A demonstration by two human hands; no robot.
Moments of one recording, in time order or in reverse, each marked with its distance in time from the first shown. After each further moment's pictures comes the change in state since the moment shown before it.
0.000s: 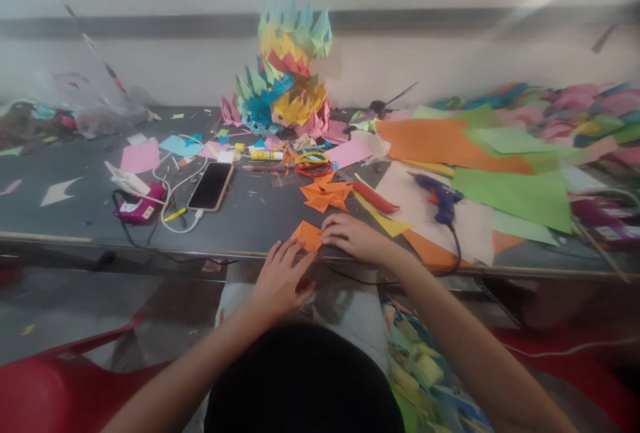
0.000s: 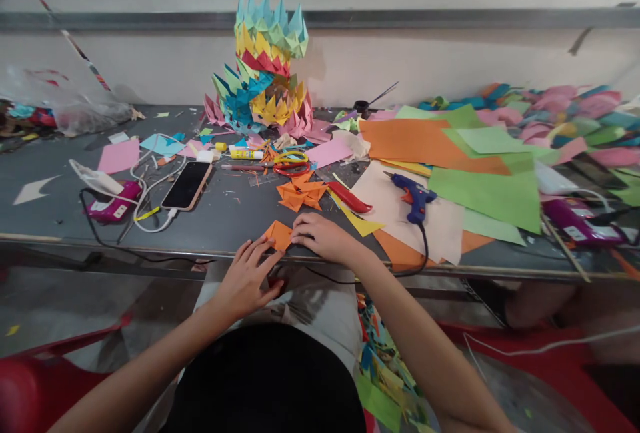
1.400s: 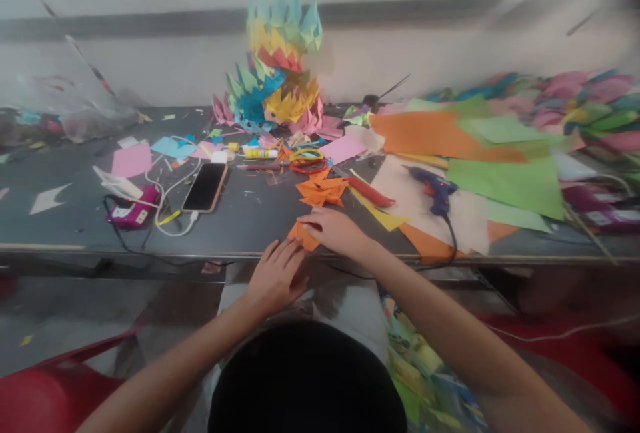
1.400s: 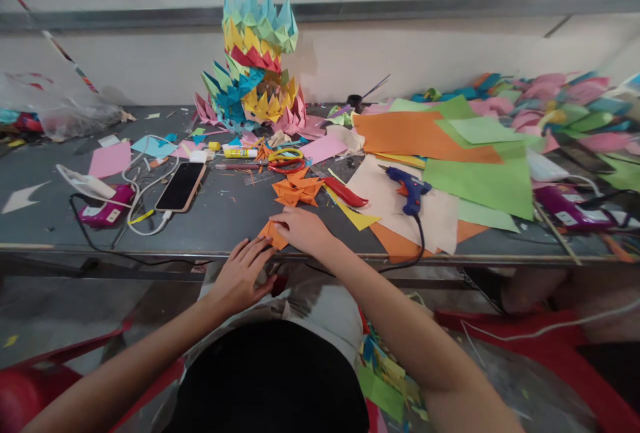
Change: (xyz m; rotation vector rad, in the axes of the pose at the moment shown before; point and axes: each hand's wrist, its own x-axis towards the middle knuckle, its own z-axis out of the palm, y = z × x) left_hand -0.004 -0.013 0.005 0.061 0.043 0.091; right_hand 0.032 -0.029 0.017 -0.145 0.067 0.308
